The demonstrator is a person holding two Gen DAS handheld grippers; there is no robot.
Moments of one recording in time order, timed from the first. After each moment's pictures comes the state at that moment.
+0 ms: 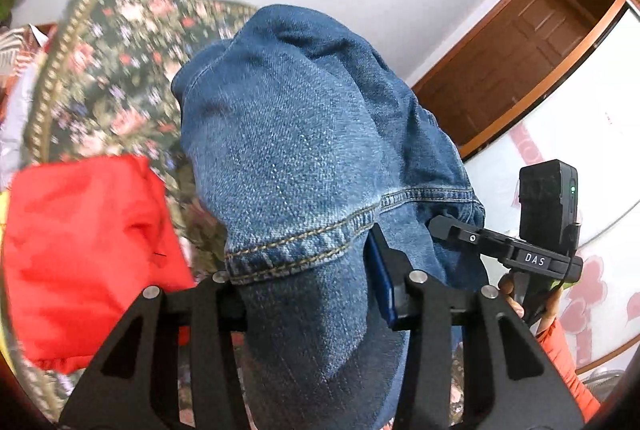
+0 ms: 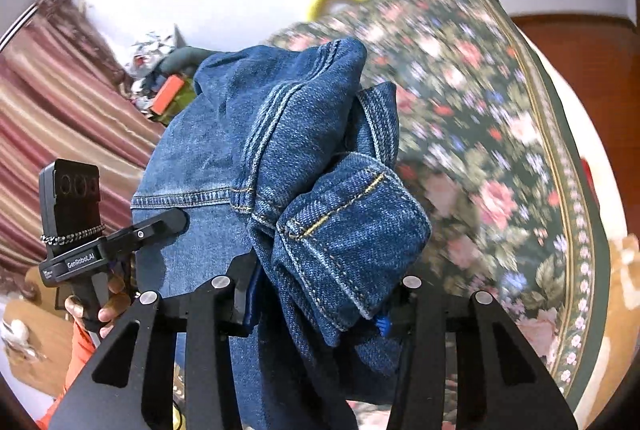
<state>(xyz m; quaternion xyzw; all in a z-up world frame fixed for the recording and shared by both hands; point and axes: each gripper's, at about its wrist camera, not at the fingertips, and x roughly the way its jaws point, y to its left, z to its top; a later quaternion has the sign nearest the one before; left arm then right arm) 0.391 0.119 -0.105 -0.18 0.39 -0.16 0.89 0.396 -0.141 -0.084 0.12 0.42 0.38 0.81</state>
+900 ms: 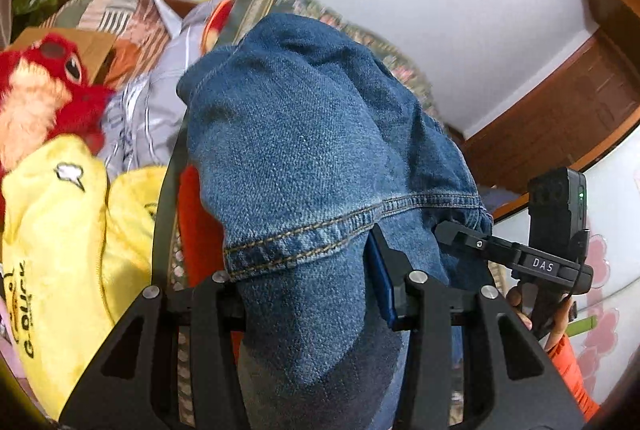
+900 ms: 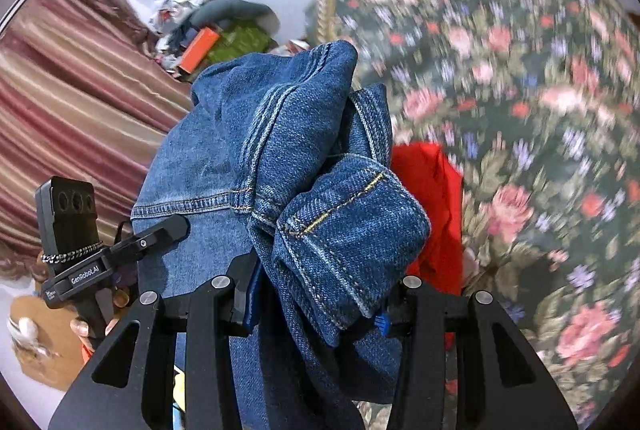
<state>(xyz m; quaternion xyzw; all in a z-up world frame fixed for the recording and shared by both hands) 0.366 0.342 -0.145 -0.23 0.40 -0.03 0.89 0.414 0.075 -0.162 0.11 0.49 0.43 0.75</state>
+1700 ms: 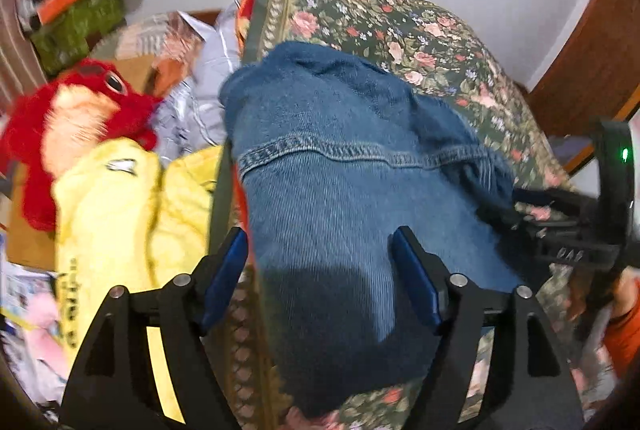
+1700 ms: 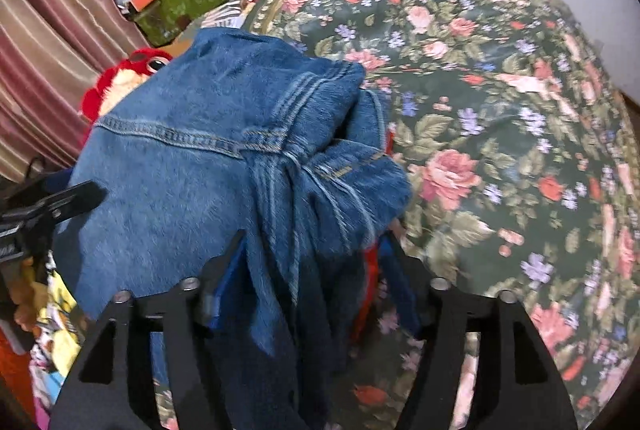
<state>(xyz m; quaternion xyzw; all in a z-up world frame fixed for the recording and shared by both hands) 0.329 0.301 -0.177 -0.07 0.42 0.08 0.90 0.365 0.063 -0.196 -0.08 0.46 0.33 0.82</state>
